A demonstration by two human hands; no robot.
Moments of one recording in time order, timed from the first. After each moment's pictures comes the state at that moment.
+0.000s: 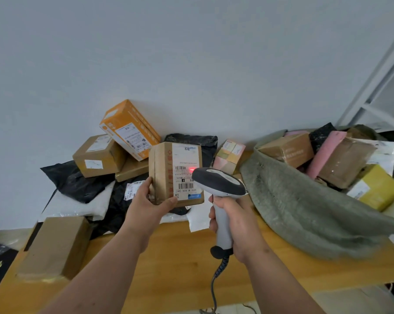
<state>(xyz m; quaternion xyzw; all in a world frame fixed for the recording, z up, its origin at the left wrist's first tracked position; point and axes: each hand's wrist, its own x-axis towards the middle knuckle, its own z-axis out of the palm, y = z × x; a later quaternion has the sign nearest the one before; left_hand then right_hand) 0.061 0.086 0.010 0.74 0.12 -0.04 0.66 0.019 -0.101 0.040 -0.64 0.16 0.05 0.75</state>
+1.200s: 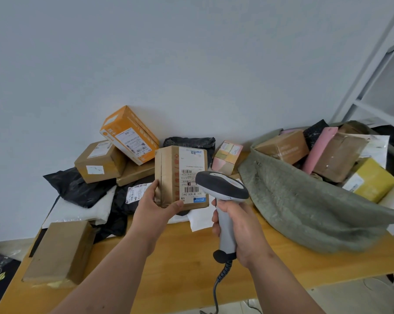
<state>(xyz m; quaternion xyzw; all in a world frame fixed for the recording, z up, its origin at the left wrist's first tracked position) 0.050 0.081 0.012 0.76 0.10 -0.05 0.64 -0.002 -0.101 0.037 -0.62 0.17 0.05 0.77</state>
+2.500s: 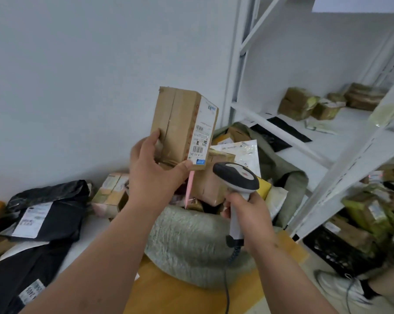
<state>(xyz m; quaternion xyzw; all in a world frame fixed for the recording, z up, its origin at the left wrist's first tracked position) 0.152 -0.289 0.110 0.82 -0.16 0.08 0.54 0.044 -0.432 0.061 -0.63 0.35 -0.20 0.67</state>
